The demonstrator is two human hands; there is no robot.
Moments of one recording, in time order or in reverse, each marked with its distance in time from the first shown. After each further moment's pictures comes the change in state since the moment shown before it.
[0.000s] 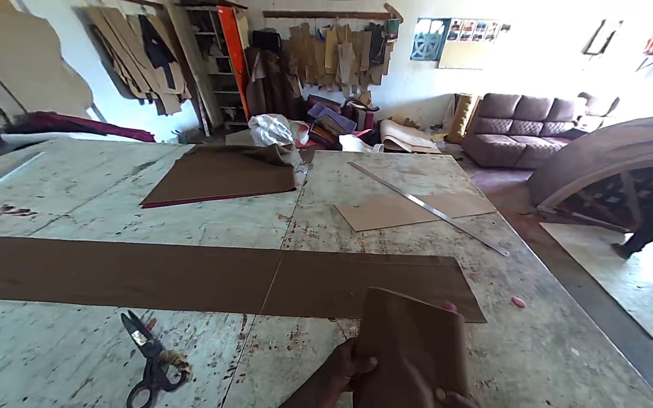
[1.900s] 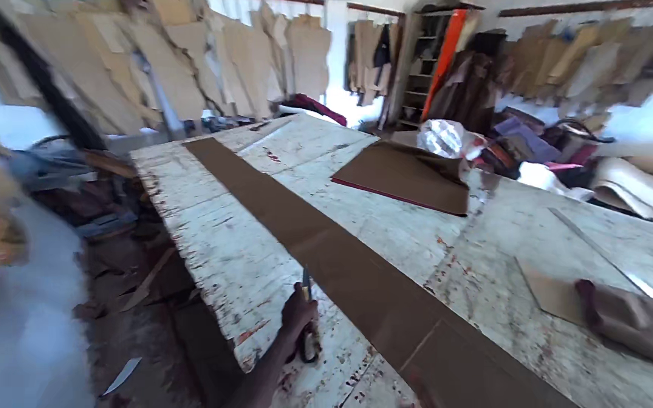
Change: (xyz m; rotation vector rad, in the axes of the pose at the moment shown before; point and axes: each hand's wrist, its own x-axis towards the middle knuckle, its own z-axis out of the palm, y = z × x) left_hand -0.154 0.027 -0.376 0.636 1.436 -0.229; right_hand 0.104 0.127 0.272 -1.030 -0.715 -0.194
